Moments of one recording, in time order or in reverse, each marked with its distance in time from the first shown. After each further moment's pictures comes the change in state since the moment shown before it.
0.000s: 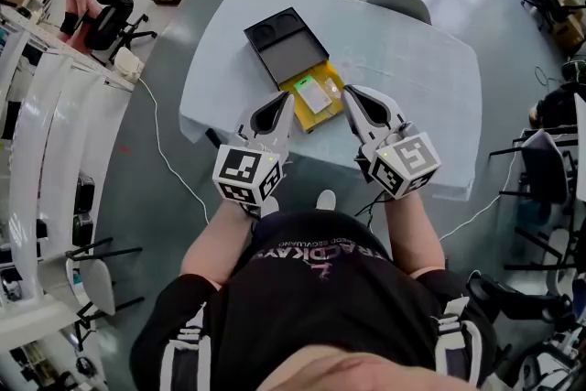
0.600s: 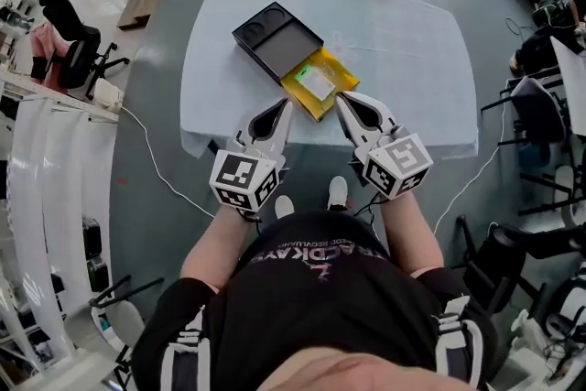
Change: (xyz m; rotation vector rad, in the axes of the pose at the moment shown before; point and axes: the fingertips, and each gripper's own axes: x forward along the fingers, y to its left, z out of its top) left arm -0.046 0.034 -0.019 -0.021 0.053 -0.245; right arm 0.020 0.064 -0.037 0.047 0.037 -0.201
